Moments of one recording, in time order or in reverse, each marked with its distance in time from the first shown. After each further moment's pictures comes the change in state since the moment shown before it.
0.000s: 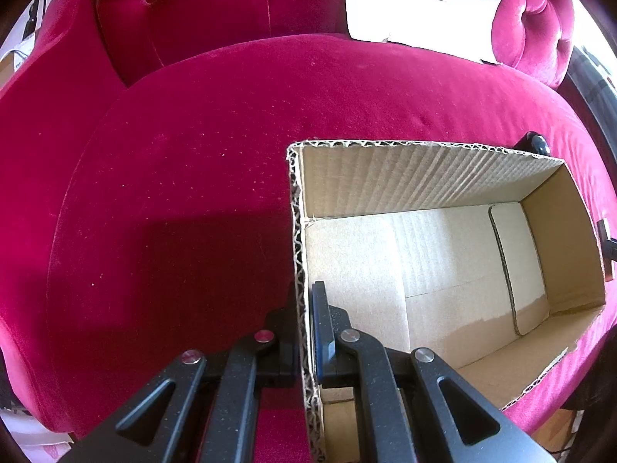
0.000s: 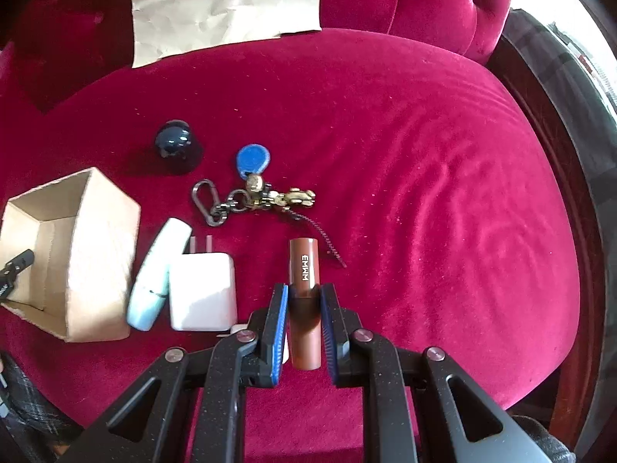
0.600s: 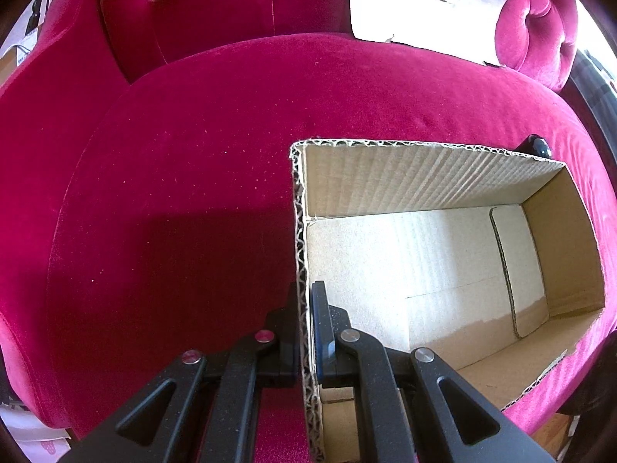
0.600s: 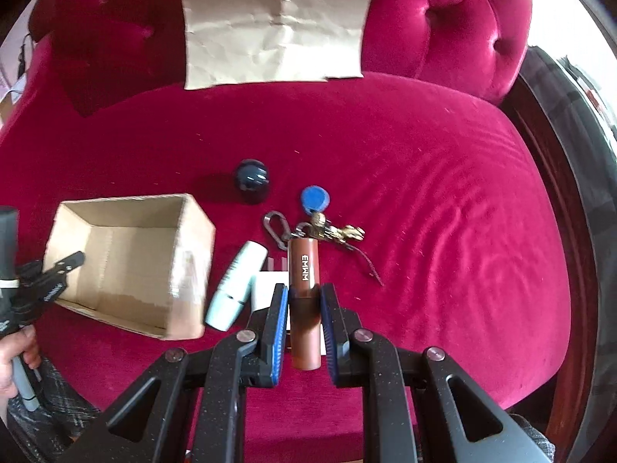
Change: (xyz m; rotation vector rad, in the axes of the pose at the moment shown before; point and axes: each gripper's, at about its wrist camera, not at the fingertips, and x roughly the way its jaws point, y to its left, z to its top) left arm -0.001 0.000 -0.001 -0.013 0.005 -0.001; right arm -0.074 0.050 0.006 -0.066 -0.072 0.052
